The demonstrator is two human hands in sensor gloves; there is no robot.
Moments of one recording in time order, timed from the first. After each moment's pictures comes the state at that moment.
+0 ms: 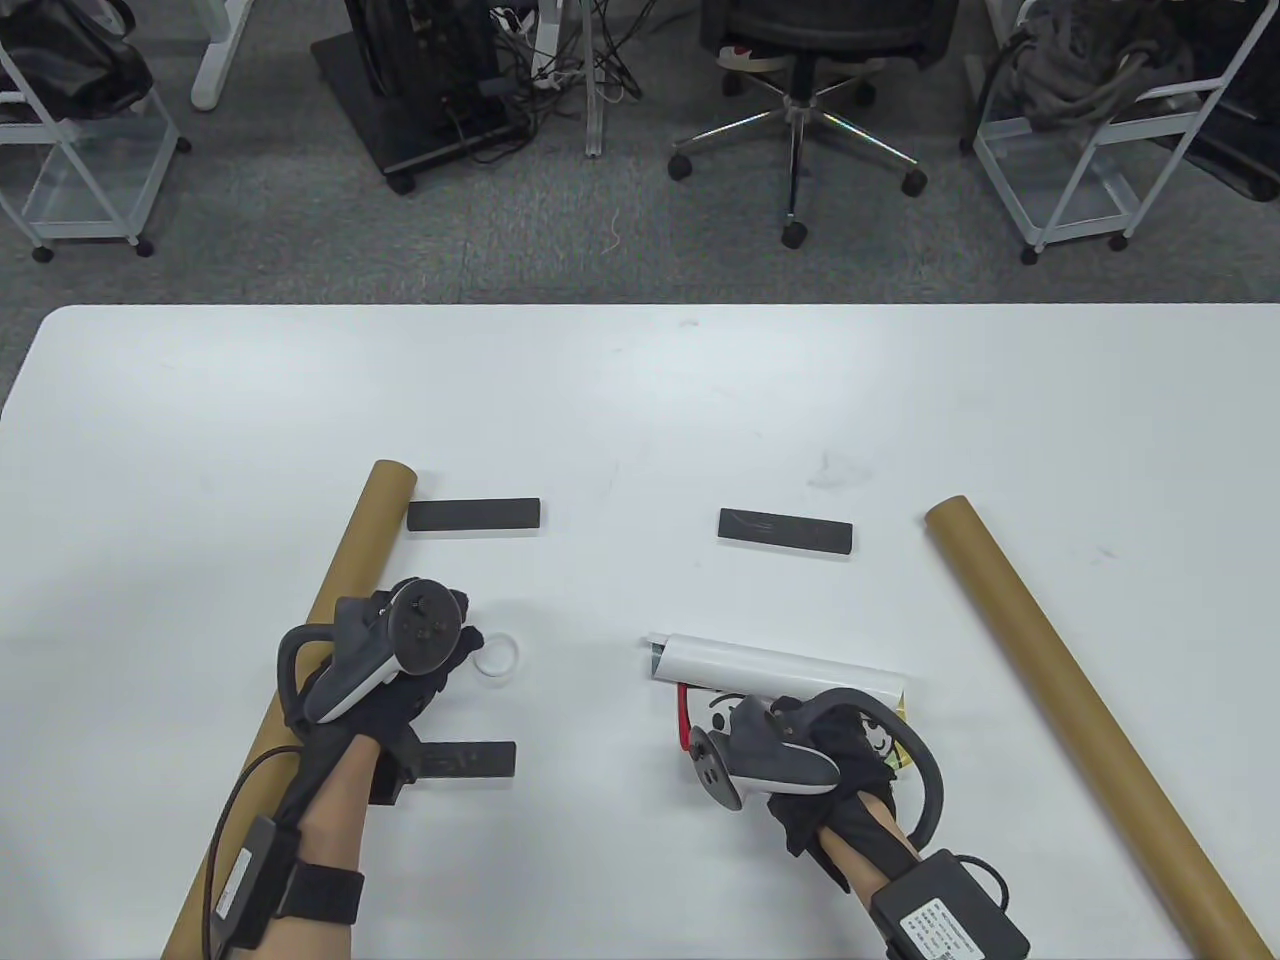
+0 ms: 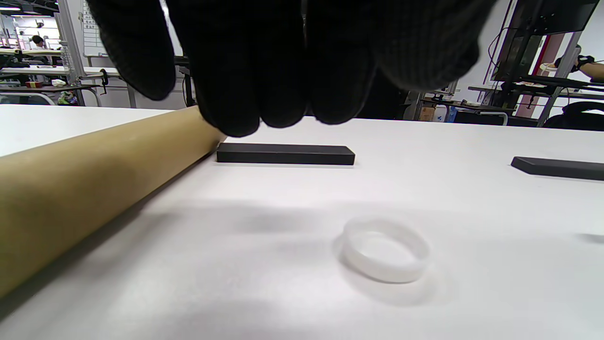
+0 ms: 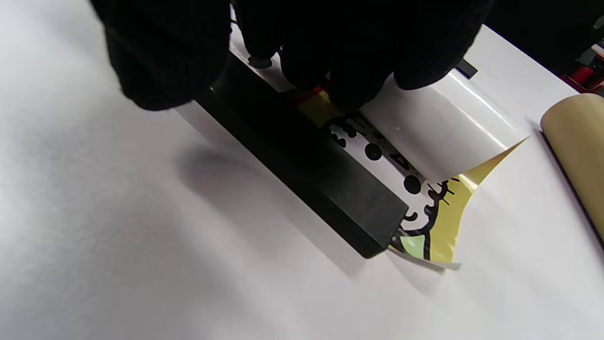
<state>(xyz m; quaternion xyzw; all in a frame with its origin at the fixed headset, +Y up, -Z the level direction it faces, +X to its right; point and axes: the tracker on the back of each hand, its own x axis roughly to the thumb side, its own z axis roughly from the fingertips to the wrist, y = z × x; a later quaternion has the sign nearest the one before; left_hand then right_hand) -0.236 -0.686 -0.252 -0.07 -0.04 0.02 1.00 0.078 -0.739 -0.177 -0.20 -0.26 -0.91 0.24</state>
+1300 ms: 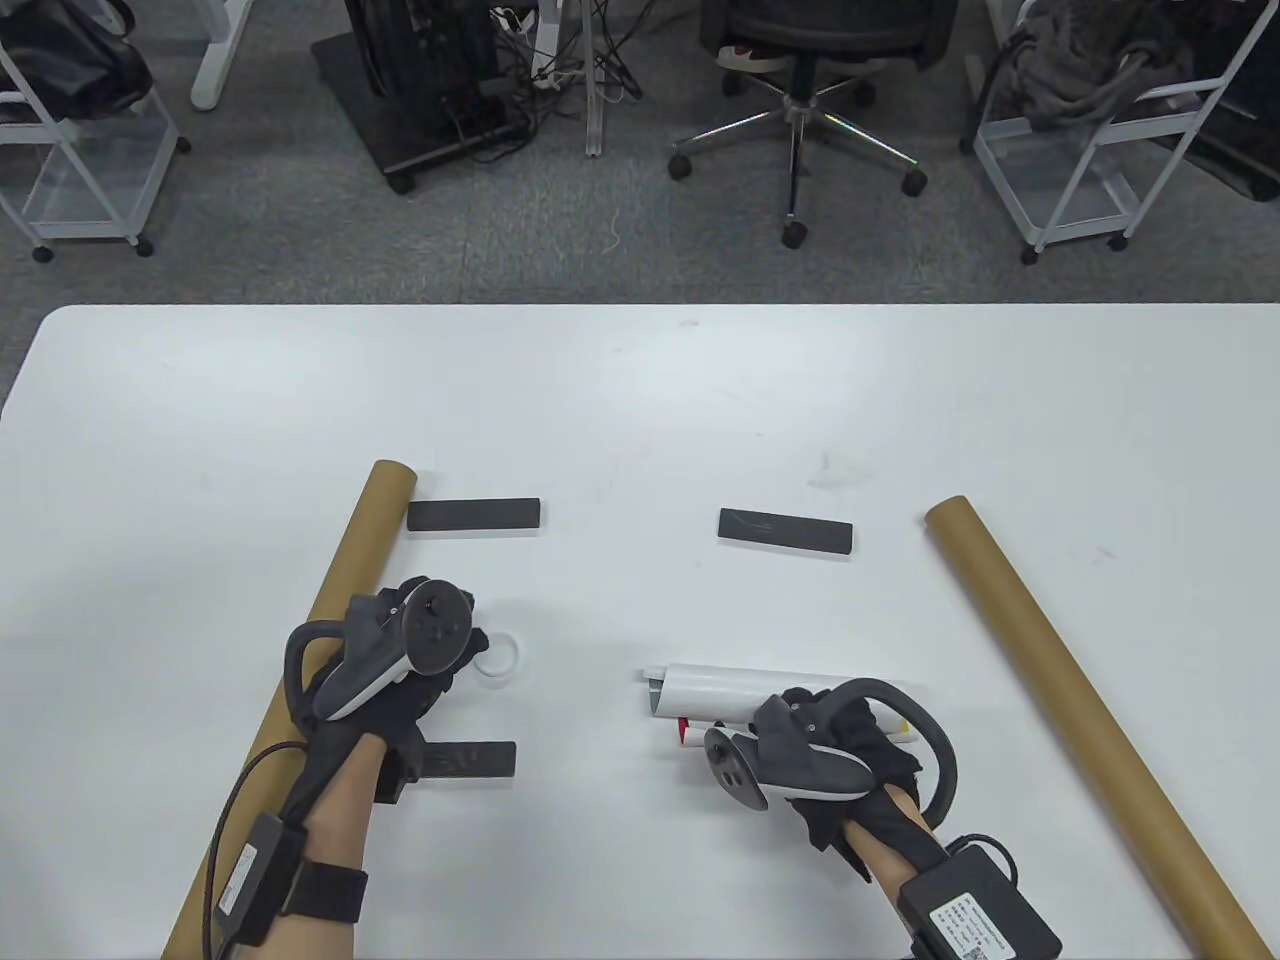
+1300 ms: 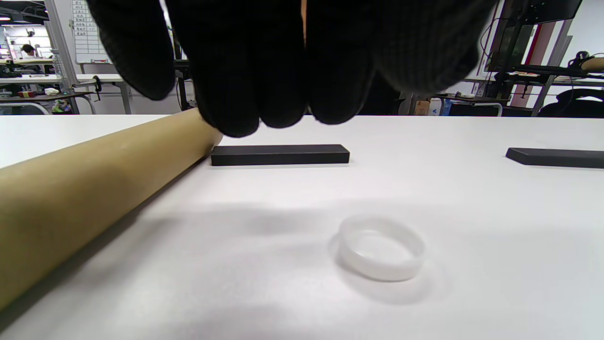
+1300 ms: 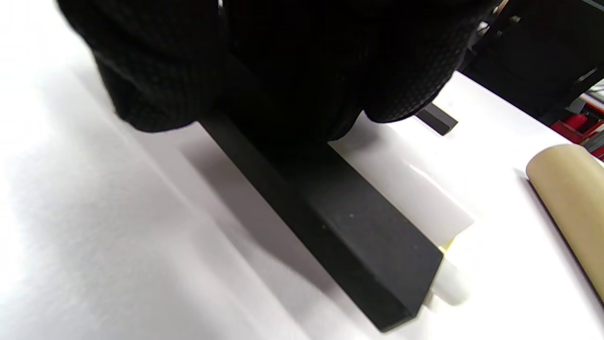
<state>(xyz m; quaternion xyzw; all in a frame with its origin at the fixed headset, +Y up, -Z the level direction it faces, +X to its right) -0.229 -0.685 -0.252 -0.07 -0.05 0.00 1.00 0.089 -0.712 -0.176 -0.23 -0.19 -0.93 0.22</state>
